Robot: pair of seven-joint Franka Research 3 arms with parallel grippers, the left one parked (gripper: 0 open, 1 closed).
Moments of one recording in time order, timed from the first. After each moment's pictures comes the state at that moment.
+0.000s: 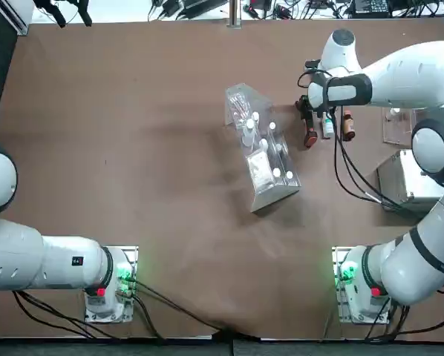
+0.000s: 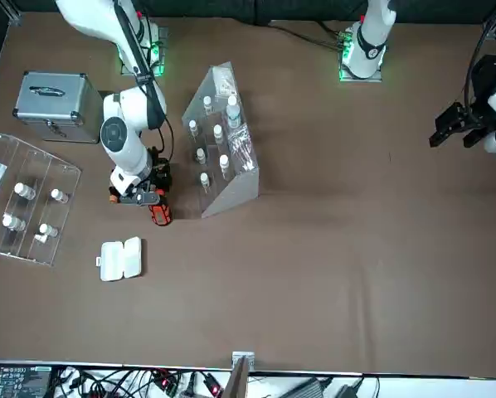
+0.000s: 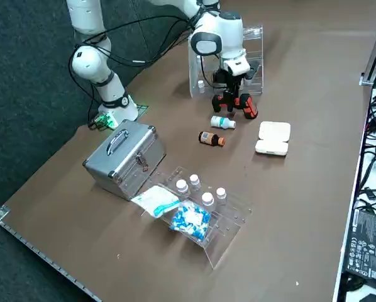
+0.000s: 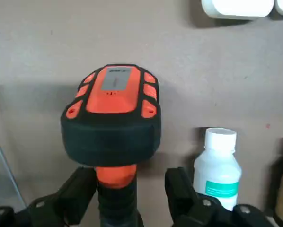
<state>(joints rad) 0.48 0.32 -0.16 -2.21 0.06 2.51 0.23</state>
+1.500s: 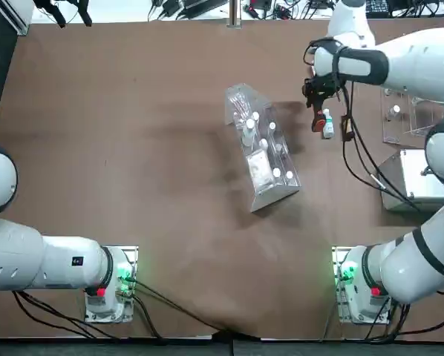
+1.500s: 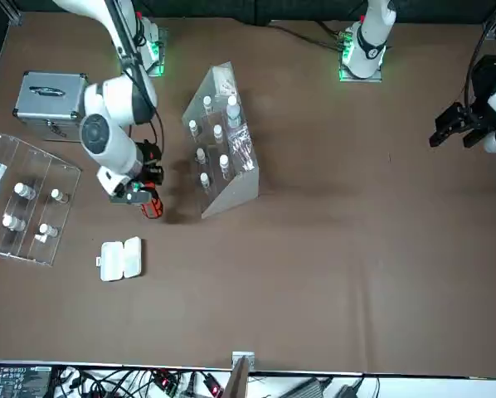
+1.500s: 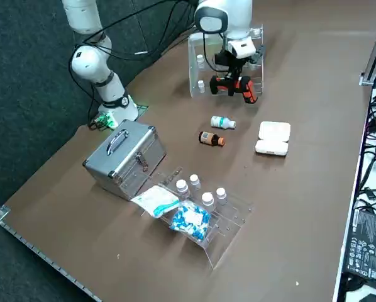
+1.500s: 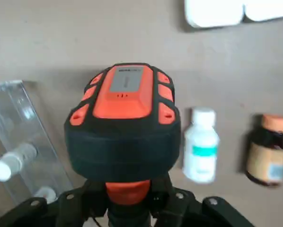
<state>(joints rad) 0.44 0.23 -0.15 -2.08 0.09 2.19 0.22</state>
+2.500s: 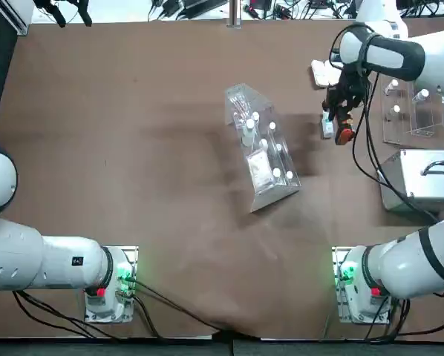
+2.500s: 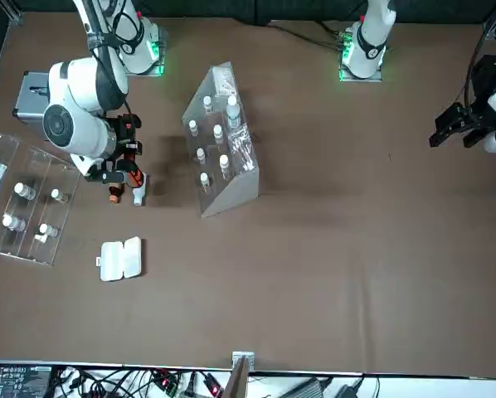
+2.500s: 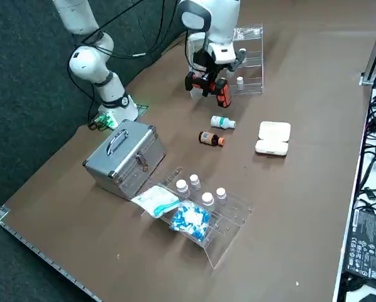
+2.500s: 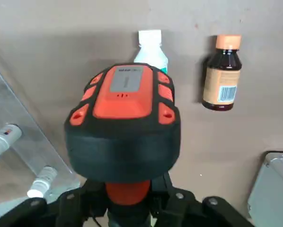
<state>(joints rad) 0.33 0.10 -0.16 -2.16 0.09 1.94 0.15</state>
